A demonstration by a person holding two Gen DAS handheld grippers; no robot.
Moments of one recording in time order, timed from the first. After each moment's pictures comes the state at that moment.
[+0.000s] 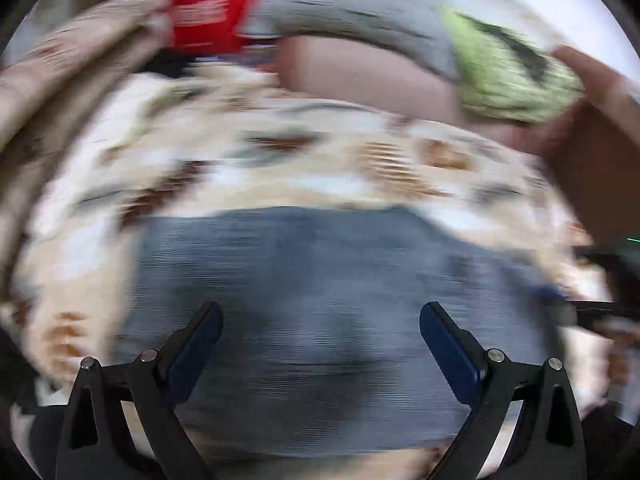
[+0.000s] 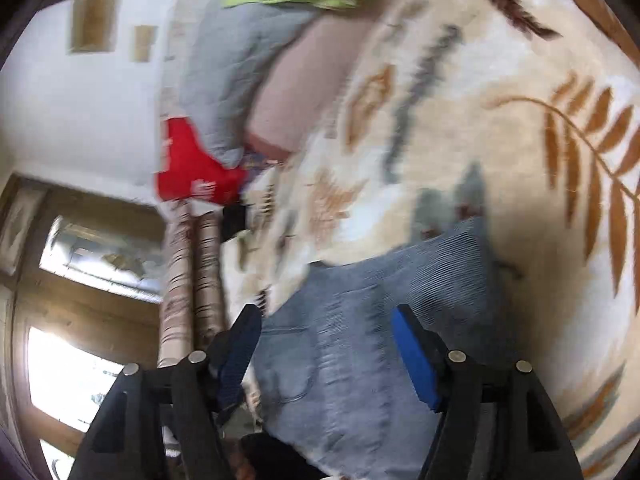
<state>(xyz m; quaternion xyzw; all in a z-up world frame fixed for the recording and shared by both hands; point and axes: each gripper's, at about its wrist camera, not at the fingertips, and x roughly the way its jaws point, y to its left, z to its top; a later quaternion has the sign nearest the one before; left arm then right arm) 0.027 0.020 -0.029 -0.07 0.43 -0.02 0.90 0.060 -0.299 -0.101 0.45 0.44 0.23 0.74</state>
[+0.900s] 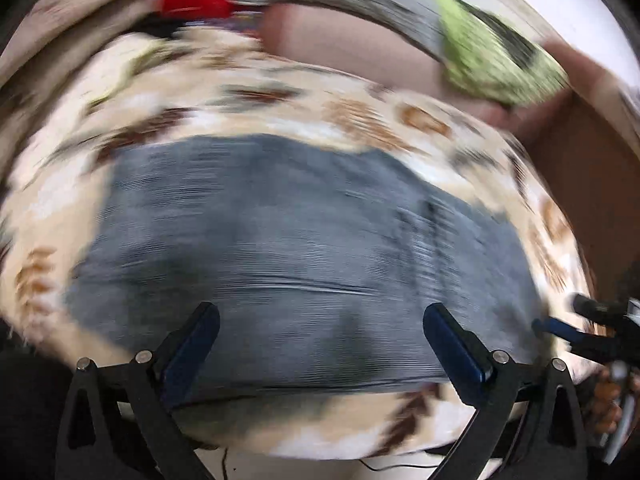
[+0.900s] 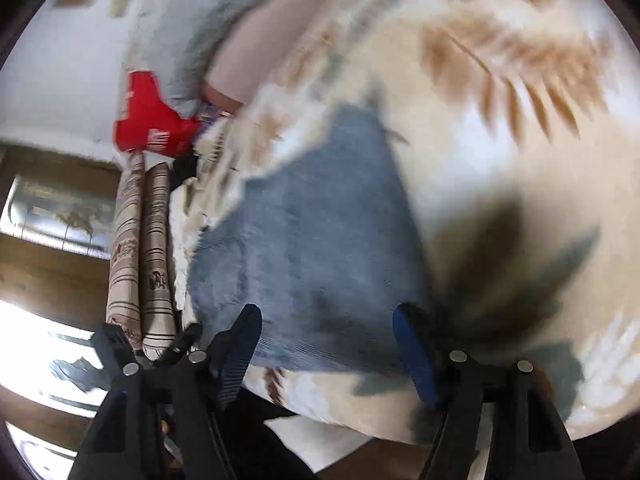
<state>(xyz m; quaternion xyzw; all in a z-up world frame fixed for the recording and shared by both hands) -0.019 0.054 -0.066 -0.12 0.46 0.01 0.88 -0.039 -0.305 -0.096 0.36 0.48 0.21 0.77</state>
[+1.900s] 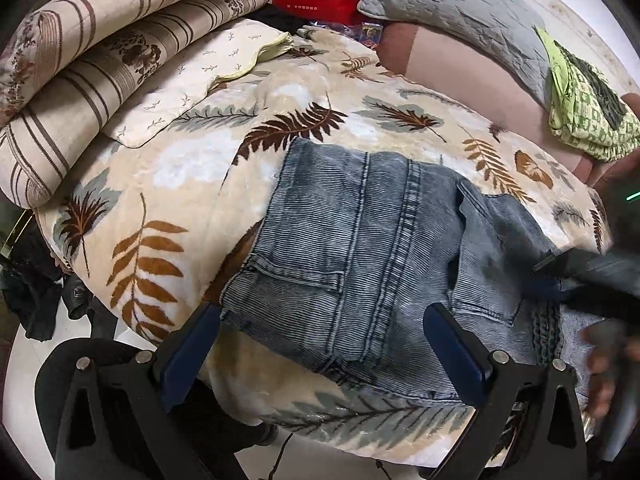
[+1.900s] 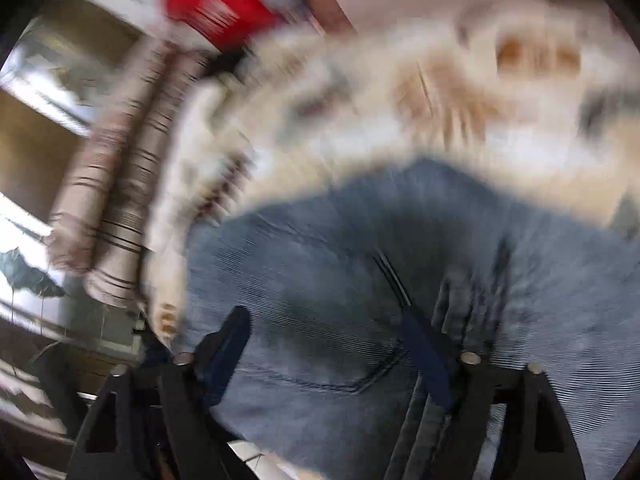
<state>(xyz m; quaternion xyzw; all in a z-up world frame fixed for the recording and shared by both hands) -0.034 0.134 -0.071 -0.13 0.45 0.14 0.87 0.095 -0.068 -0.092 0.15 0.57 0.26 0.77</state>
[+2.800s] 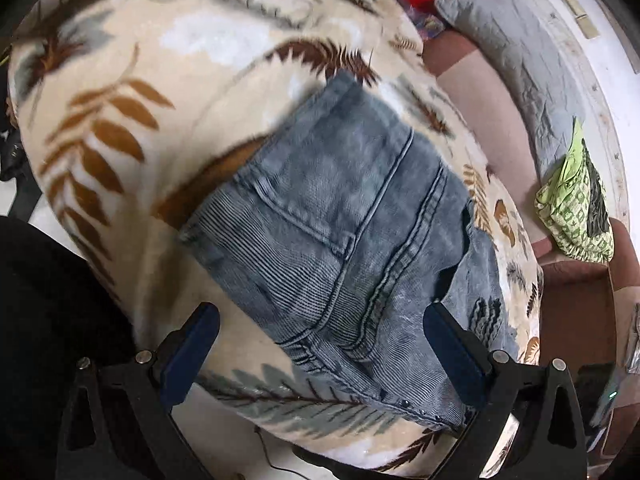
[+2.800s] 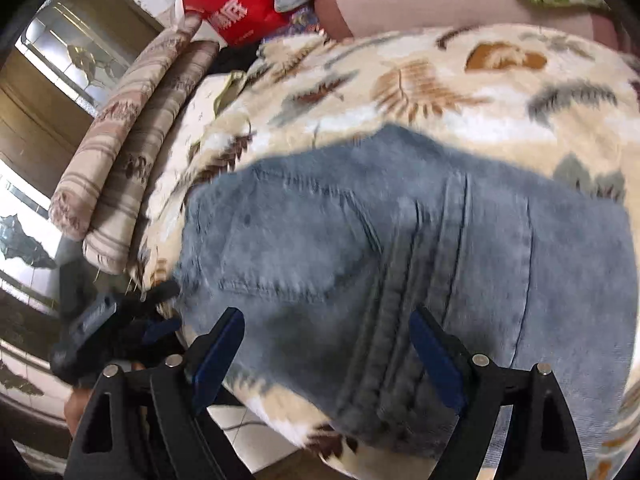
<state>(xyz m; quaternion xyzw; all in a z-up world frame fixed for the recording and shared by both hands) -0.041 0.171 -0.118 -0.39 0.47 0.10 0.78 0.019 -0.117 -0.068 0.11 0.51 0.28 0.81</state>
